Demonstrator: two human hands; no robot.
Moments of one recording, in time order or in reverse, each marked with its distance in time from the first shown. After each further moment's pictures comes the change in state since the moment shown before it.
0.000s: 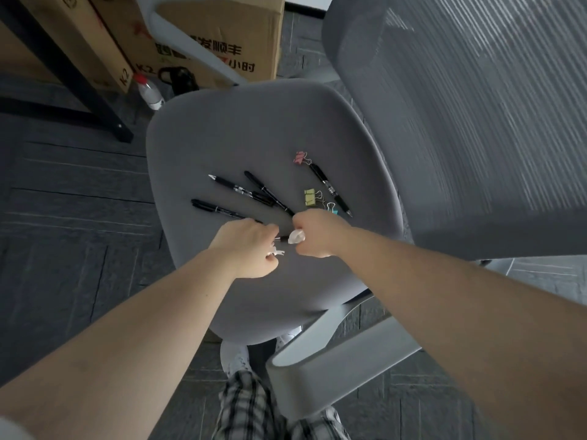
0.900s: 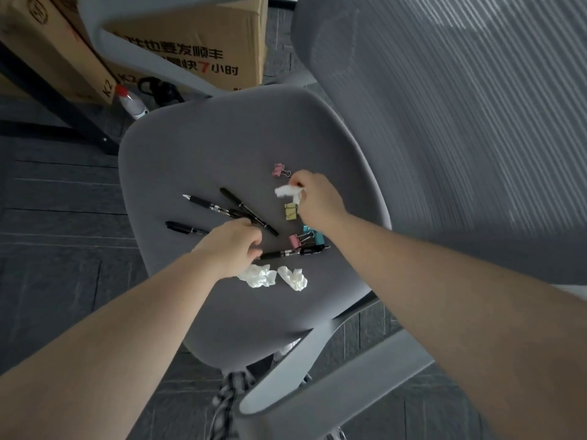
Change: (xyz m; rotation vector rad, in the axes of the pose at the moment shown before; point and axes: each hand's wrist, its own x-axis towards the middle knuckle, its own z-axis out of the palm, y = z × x) left_hand 0.044 -0.009 -0.007 -0.257 -0.121 -0.101; right_hand 0.036 0.045 -0.039 0.460 0.387 0.116
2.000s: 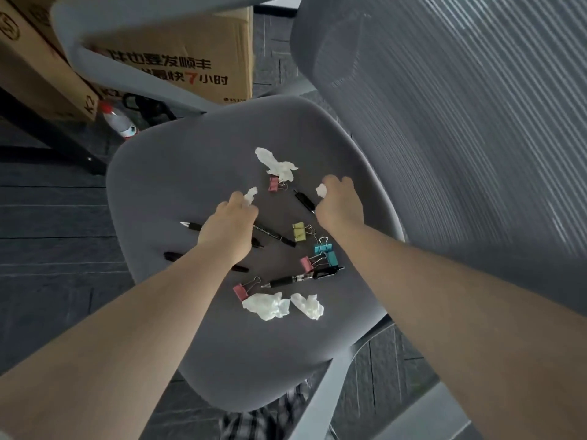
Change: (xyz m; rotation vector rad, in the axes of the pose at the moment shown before) left_hand 0.058 -0.015 -0.027 0.171 0.165 -0.125; right_hand 0.045 0.021 0.015 -0.086 0.208 0.273
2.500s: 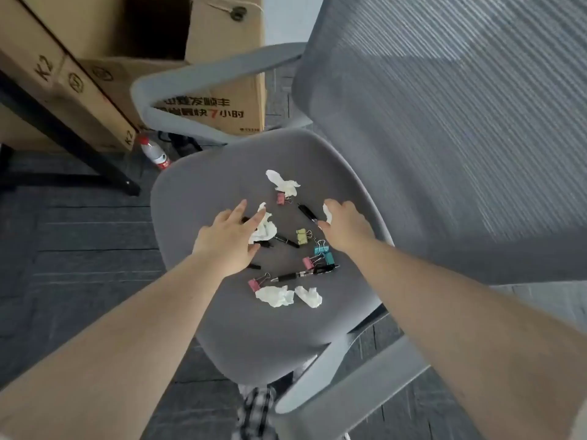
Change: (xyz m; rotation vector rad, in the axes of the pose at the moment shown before) left_hand -0.067 -0.005 -0.058 0.070 -0.073 0.042; right_hand -0.053 0.004 -0.049 -0.122 -0.160 -0.076
